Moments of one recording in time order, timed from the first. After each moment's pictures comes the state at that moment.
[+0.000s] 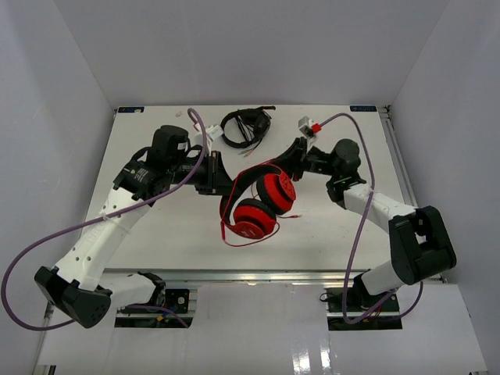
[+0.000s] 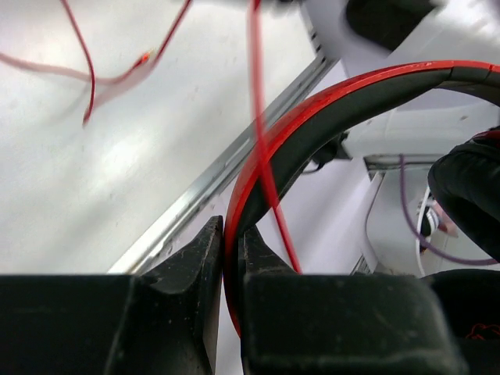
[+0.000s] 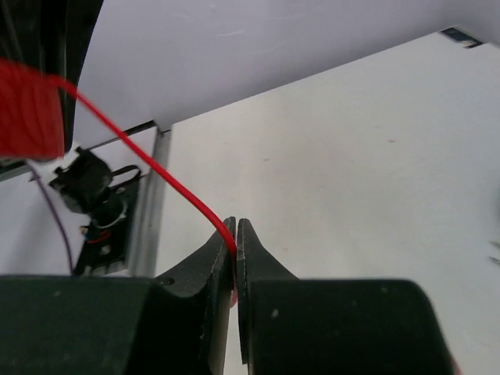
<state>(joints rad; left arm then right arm) -0.51 1.20 1.38 -0.79 0.65 -0.48 0.43 1.48 0.81 0.91 -1.04 0.47</state>
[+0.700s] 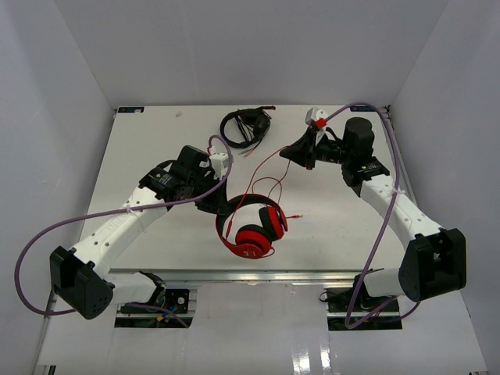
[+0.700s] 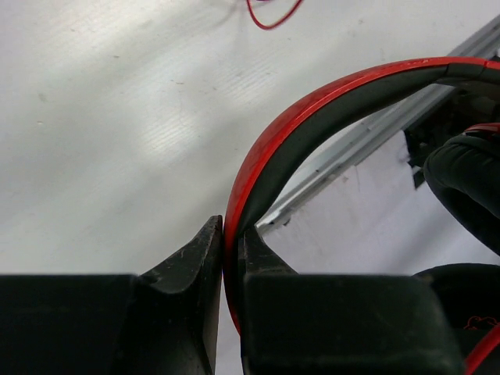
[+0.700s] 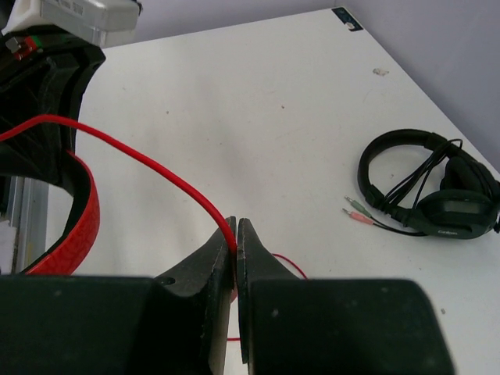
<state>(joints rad) -0.58 1.25 1.16 -0.84 0.35 -0.26 0.31 1.35 1.03 0.17 -0.98 -0.14</state>
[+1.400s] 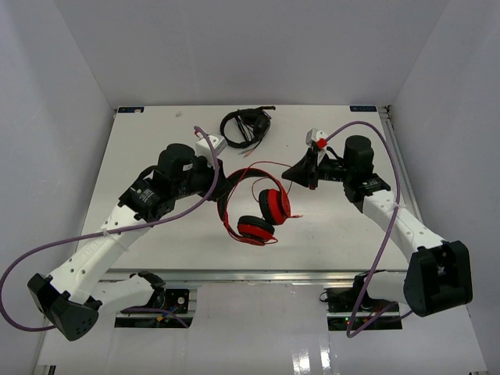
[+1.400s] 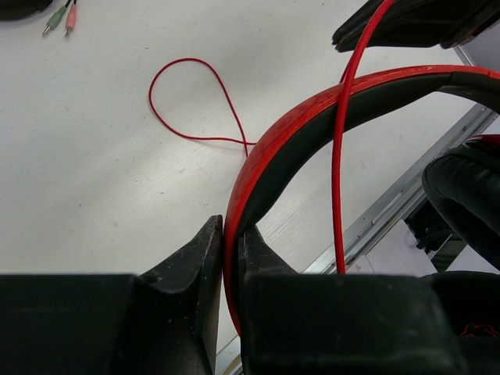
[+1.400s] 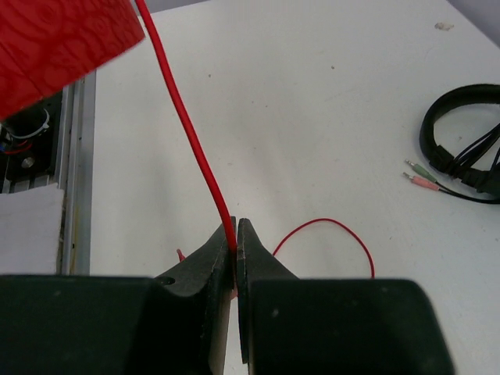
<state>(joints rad) -0.64 1.08 1.16 -0.57 0.21 -0.21 0.31 1.26 0.85 0.16 -1.05 -0.16</state>
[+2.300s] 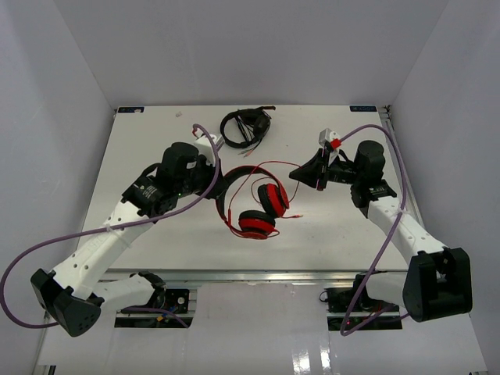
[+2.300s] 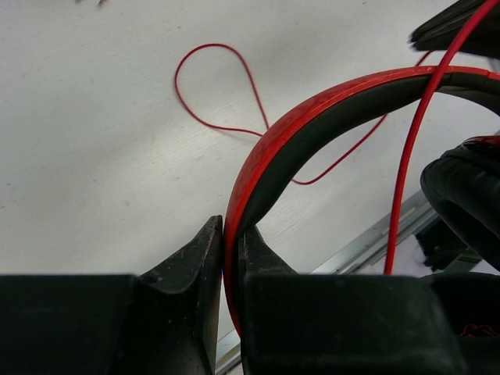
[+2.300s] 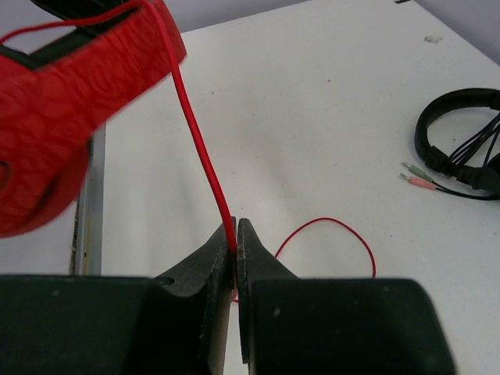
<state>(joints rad) -0.64 1.11 1.18 -0.63 0.11 -0.27 0.22 1.21 0.77 0.33 -1.13 -0.02</state>
